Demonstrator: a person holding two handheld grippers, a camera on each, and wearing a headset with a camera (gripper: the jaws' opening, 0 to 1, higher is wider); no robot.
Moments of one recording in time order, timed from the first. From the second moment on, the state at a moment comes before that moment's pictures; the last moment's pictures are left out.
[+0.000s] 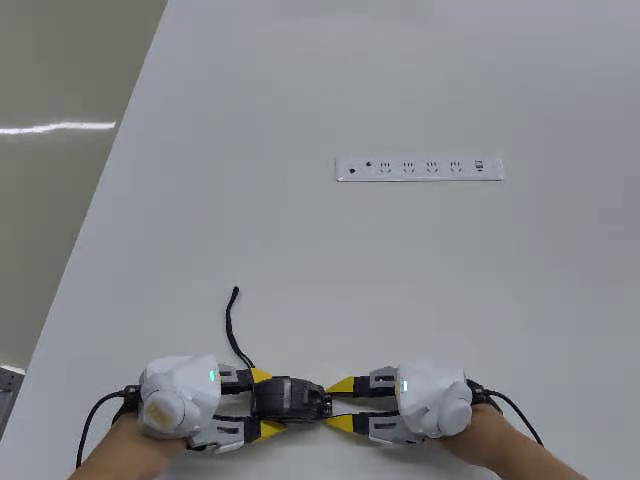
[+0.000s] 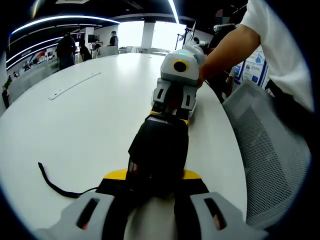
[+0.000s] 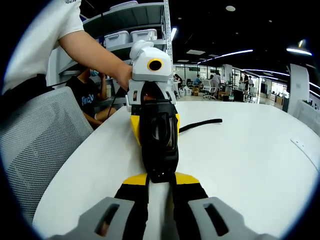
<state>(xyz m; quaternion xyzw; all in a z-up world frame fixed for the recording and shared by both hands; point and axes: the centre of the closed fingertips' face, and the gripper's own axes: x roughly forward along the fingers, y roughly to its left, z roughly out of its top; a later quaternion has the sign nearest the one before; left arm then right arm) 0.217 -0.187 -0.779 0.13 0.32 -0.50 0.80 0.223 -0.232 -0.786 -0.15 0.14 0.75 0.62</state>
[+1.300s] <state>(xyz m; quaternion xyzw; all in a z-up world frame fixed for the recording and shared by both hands) 0.218 -0.186 -0.784 0.13 0.33 -0.50 0.79 0.222 -0.233 -0.786 -0.15 0.15 0.75 0.63</state>
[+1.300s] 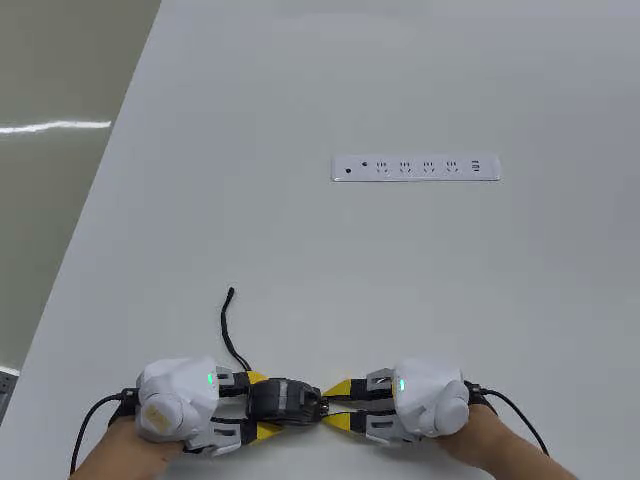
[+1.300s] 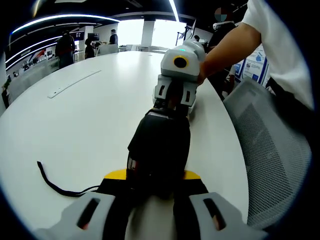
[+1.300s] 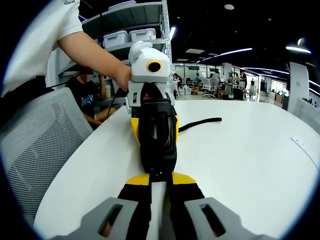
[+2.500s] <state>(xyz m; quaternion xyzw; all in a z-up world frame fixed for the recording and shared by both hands) 0.217 -0.186 -0.784 0.13 0.32 -0.50 0.79 0.229 -0.259 -0.789 -0.14 0.17 0.74 0.64</state>
